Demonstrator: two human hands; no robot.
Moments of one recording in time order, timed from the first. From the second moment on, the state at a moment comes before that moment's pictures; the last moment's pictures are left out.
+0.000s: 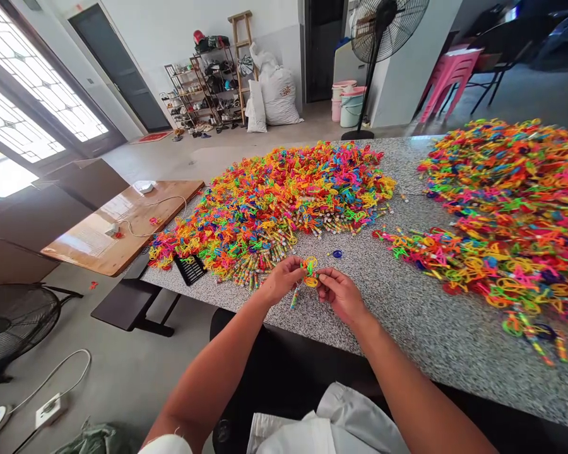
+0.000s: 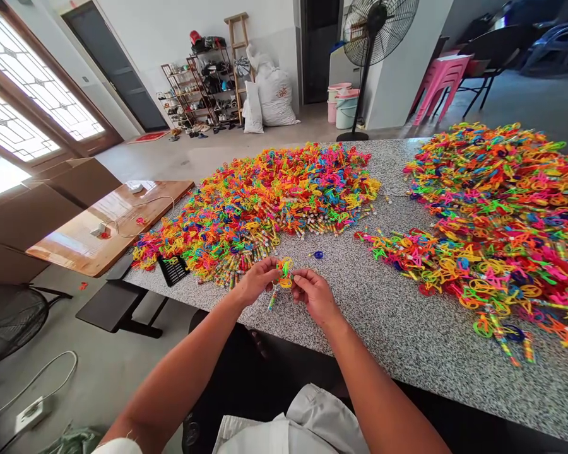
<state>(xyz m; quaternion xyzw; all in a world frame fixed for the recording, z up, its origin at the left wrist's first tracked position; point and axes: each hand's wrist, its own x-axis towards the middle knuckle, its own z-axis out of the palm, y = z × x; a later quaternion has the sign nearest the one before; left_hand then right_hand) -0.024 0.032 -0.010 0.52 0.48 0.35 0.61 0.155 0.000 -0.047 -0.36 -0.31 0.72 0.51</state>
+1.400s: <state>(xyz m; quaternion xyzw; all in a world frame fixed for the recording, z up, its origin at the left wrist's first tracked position) -0.072 0.016 -0.019 0.36 0.57 0.45 0.59 0.174 0.021 -0.064 -0.59 -0.60 0.32 0.44</state>
